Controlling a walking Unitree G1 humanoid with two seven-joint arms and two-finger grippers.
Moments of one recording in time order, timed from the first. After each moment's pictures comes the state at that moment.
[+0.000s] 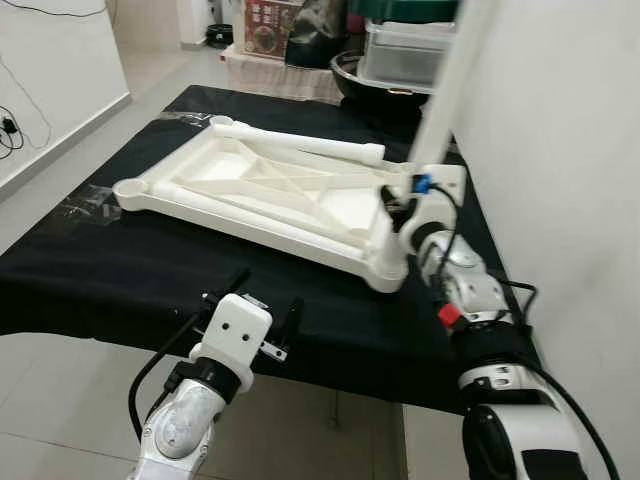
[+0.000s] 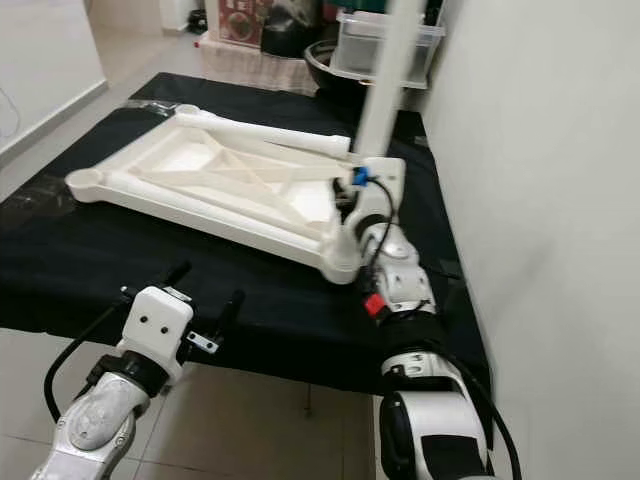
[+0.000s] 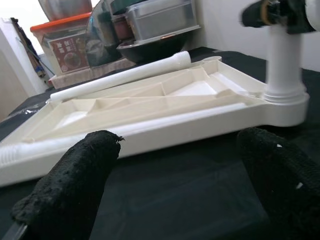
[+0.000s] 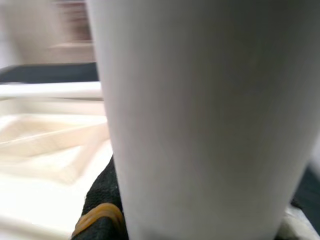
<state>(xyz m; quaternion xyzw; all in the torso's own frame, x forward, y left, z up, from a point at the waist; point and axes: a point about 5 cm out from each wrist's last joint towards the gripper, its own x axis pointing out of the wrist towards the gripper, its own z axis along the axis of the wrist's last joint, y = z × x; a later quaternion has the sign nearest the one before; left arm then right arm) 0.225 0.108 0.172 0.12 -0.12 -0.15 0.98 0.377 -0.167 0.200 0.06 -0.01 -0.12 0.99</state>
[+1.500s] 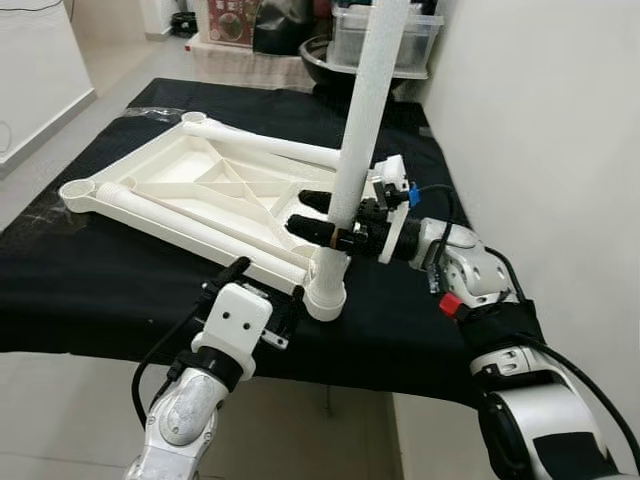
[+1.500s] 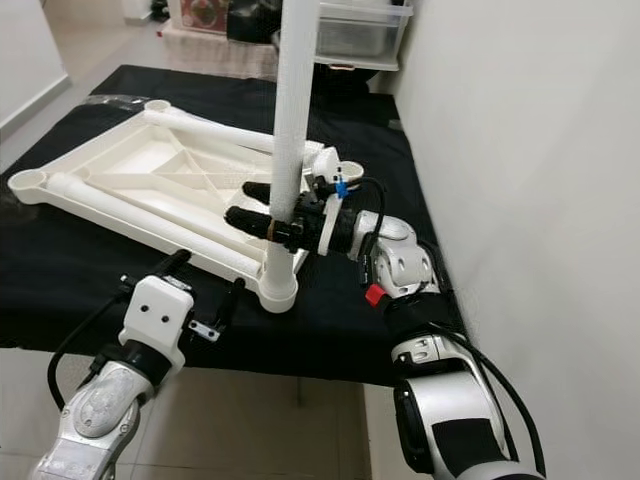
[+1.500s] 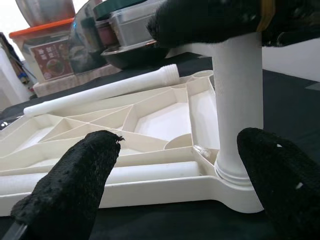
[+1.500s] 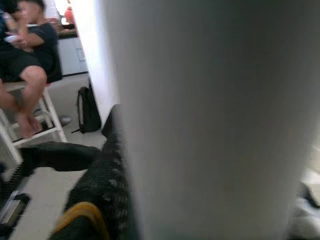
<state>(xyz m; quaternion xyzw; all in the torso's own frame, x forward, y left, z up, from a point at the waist) 0.229 0.108 0.175 0.12 -0.12 -0.14 0.98 0.365 -0.106 0.222 0.02 -0.04 0.55 0.83</state>
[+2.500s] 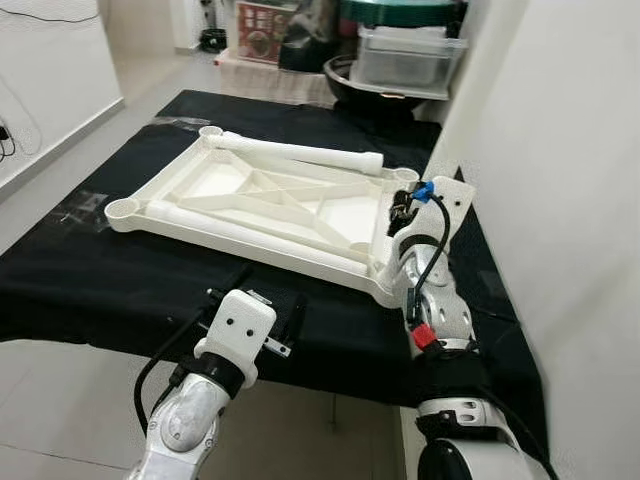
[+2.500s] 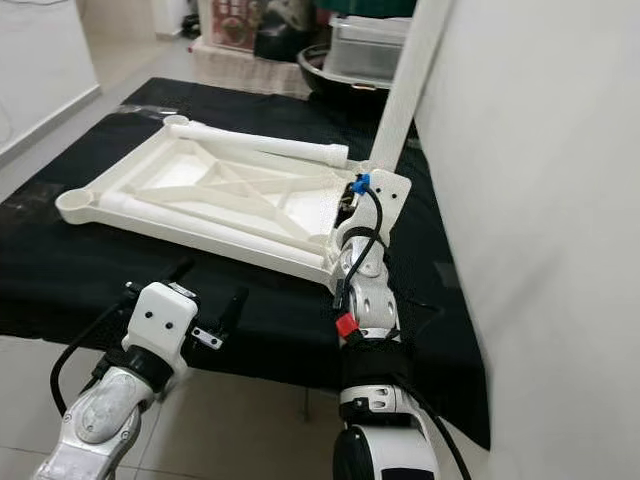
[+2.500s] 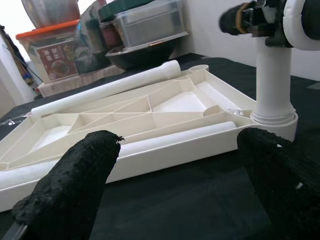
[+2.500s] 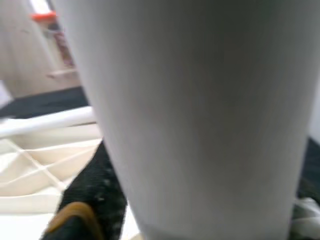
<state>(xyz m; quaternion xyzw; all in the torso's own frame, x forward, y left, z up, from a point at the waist) 0.228 0.106 0.172 0.12 -0.12 -0.15 0.97 0.372 -0.126 0.204 0.13 -0.05 -0.07 0.99</state>
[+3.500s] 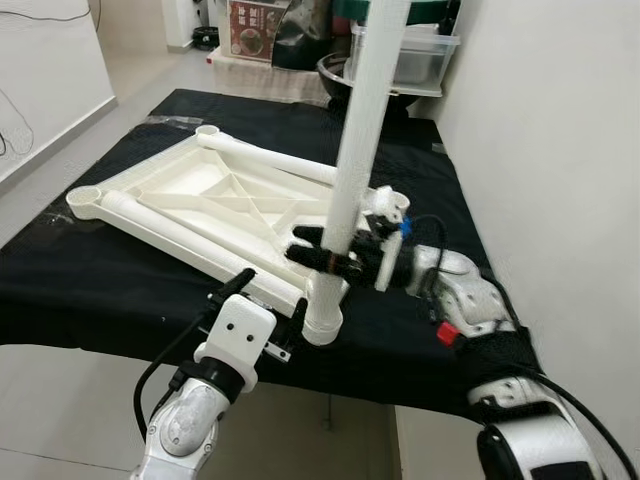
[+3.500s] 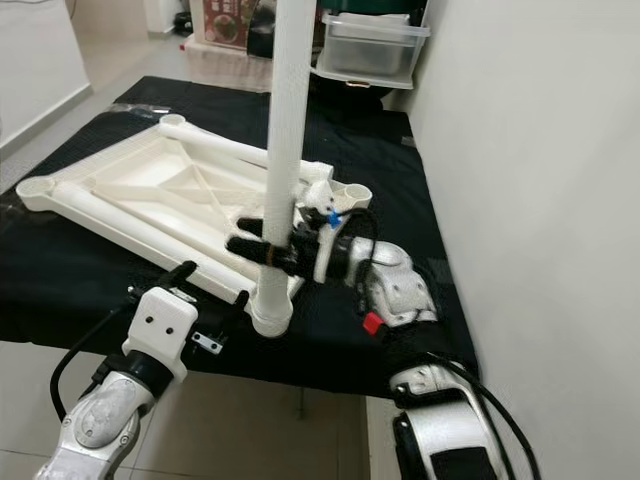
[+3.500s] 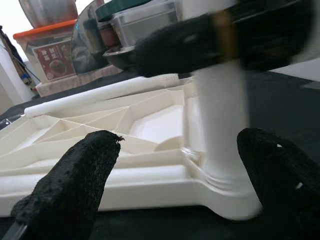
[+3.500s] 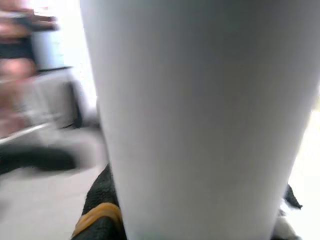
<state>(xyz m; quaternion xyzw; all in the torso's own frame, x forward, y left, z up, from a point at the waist) 0.225 0.104 0.169 0.12 -0.12 -0.15 0.97 0.366 -0.093 0.205 0.02 -0.02 0.49 0.87</state>
